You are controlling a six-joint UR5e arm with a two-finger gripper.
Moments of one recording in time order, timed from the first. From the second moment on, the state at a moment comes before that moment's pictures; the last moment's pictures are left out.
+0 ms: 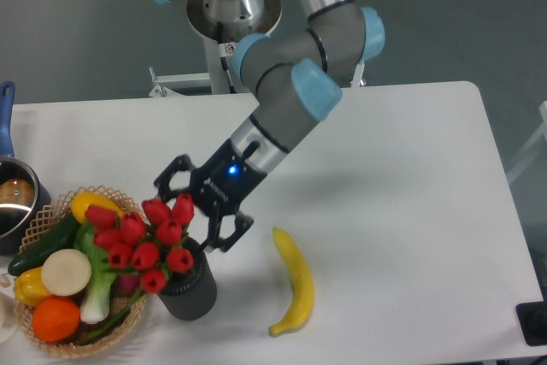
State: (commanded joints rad) arm 2.51 -1.82 -1.86 -0.70 0.57 0.86
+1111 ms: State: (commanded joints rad) arm 2.73 -1.88 -1.81 -0.70 1.35 1.14
